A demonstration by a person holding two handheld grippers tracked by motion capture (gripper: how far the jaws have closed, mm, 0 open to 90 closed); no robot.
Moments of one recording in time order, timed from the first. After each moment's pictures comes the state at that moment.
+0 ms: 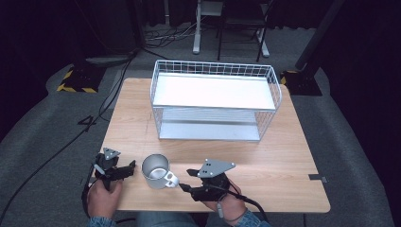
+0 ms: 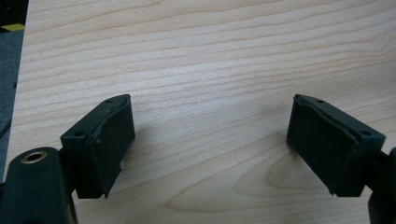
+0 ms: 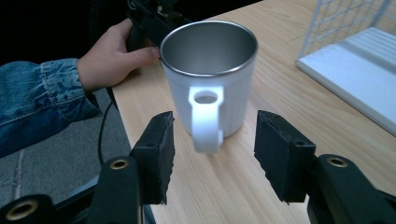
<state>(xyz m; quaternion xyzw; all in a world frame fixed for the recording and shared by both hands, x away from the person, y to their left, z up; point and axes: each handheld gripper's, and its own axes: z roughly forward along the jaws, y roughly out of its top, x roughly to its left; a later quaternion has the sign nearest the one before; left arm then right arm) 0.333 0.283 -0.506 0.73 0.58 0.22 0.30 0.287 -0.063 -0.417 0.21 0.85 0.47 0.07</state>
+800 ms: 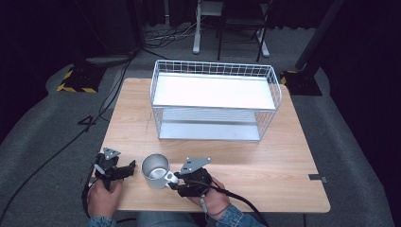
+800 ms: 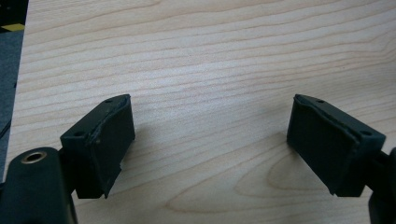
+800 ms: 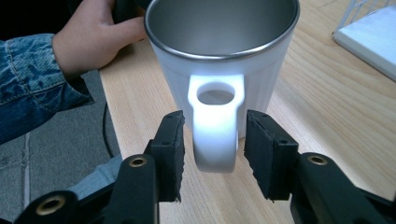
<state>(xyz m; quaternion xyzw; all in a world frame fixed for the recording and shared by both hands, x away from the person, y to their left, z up) 0.334 0.283 -0.506 0.73 0.58 0.22 0.30 0.308 -0.023 -0.448 0.21 0.88 0.42 0.04</state>
